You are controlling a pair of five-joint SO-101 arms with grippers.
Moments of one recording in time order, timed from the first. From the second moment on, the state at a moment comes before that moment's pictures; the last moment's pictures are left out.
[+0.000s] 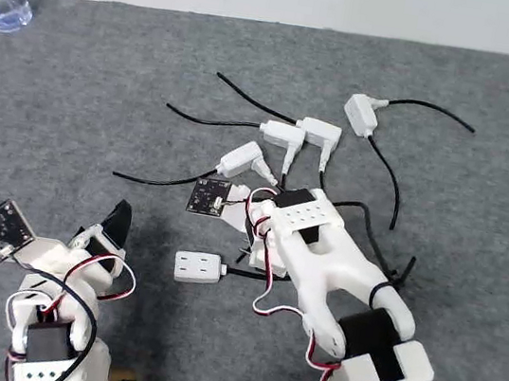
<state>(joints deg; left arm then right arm) -16.1 -103.6 96.8 60.1 39.1 -26.7 6.7 31.0 54.0 54.3</state>
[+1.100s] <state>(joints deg) -3.7 -103.6 96.8 55.2 47.6 -44.3 1.6 1.7 82.5 43.2</state>
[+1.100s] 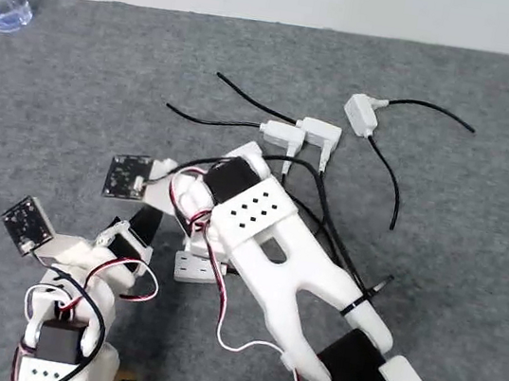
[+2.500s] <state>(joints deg) -0.5 -103.6 96.7 56.5 48.0 -47.8 6.7 -19.2 94.1 39.8</state>
